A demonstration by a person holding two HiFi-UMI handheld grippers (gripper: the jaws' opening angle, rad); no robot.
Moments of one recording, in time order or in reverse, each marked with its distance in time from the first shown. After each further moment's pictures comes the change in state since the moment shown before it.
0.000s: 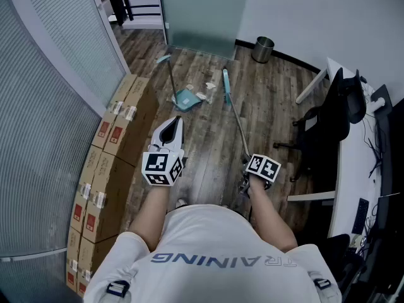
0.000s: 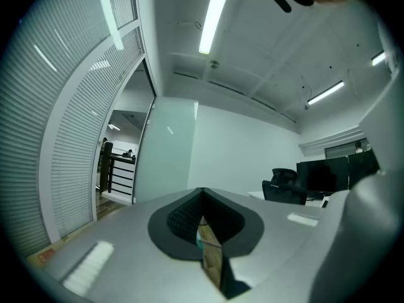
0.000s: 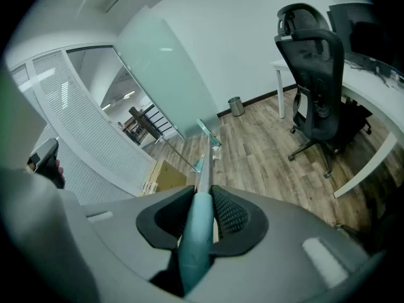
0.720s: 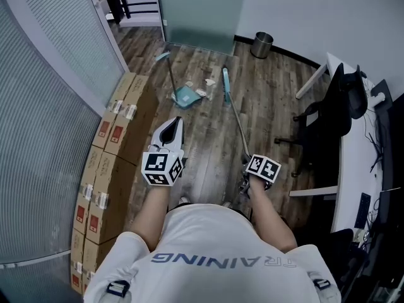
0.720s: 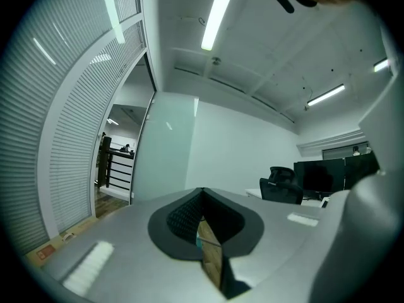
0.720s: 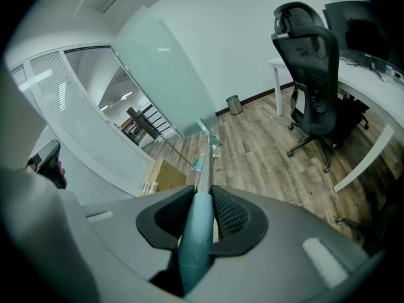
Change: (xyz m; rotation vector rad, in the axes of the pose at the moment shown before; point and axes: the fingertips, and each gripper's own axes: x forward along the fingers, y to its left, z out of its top) left arm -0.004 0.015 -0.008 -0.022 0.034 -0.027; right arm 0.002 0.011 -0.017 0.024 -0.003 -0.011
